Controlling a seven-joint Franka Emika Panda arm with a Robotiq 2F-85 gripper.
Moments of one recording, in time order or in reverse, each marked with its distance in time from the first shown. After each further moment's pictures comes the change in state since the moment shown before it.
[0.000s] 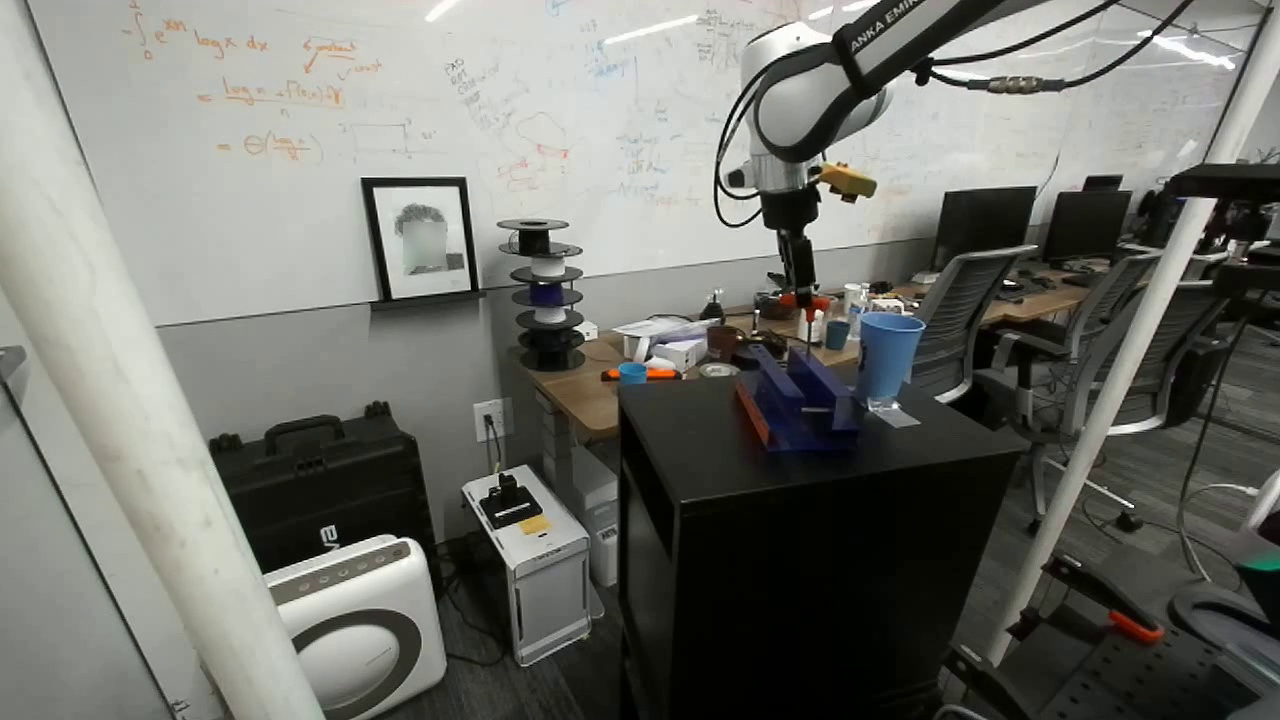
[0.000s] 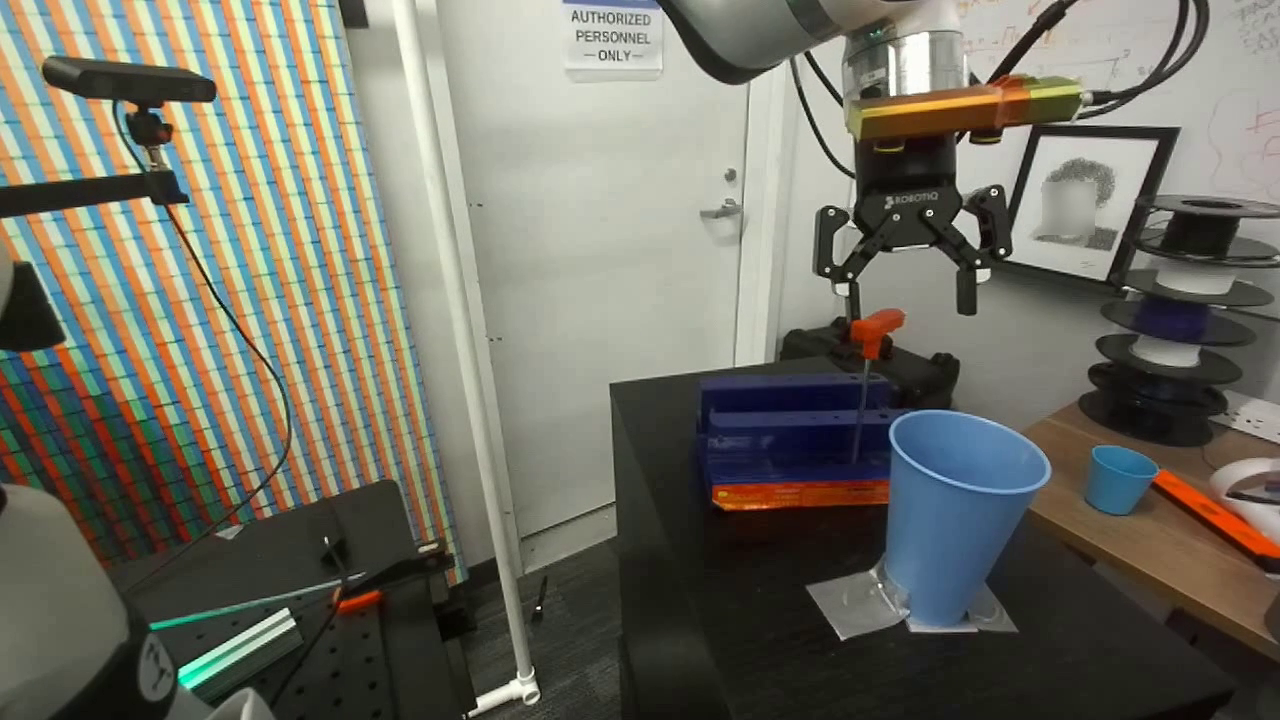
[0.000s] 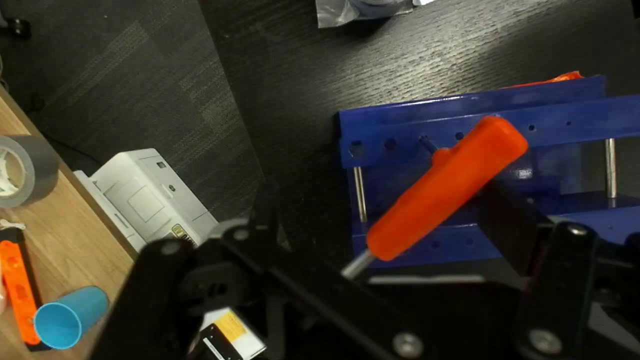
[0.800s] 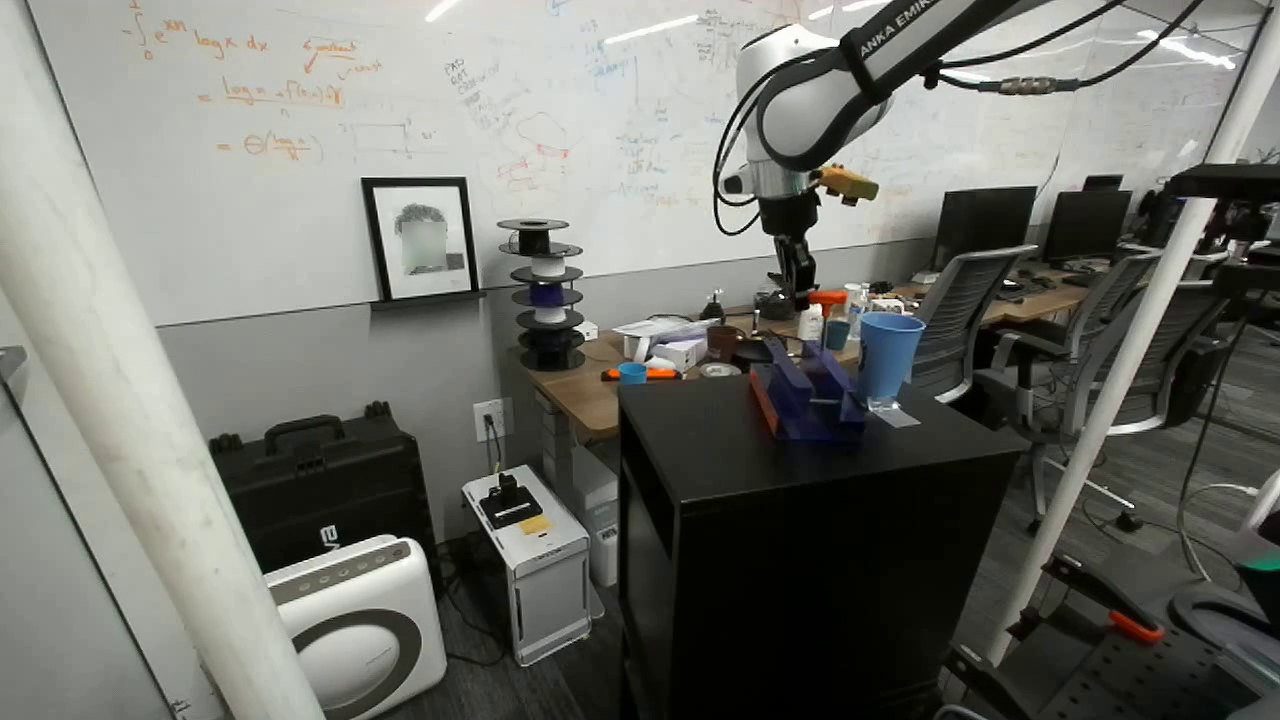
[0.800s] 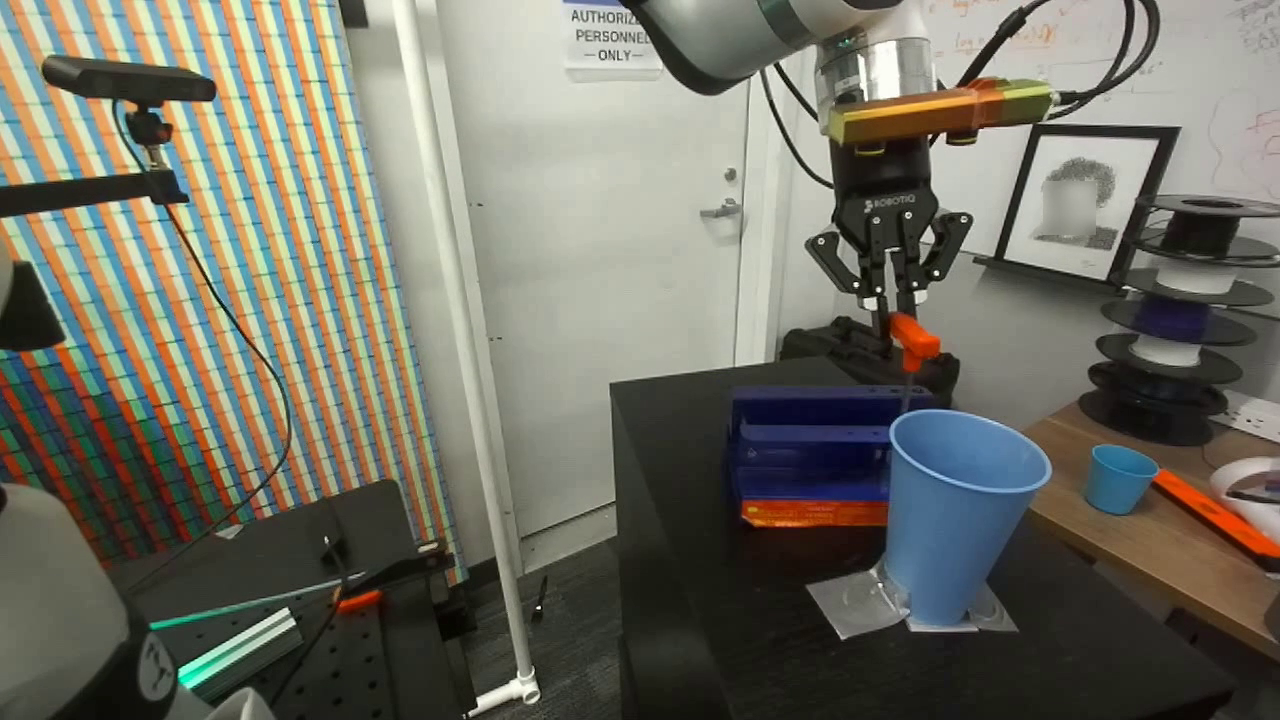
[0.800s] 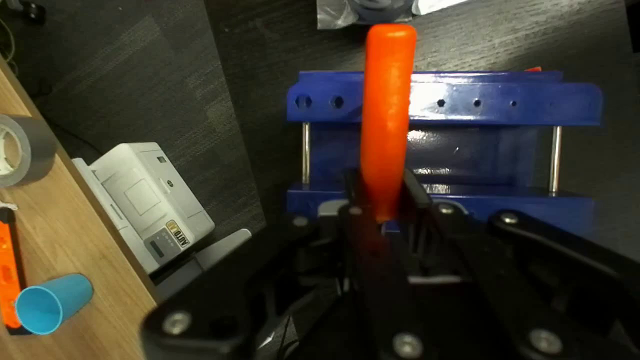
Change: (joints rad) arm 0.000 -0.036 0.026 -0.065 -0.063 0.027 -0.011
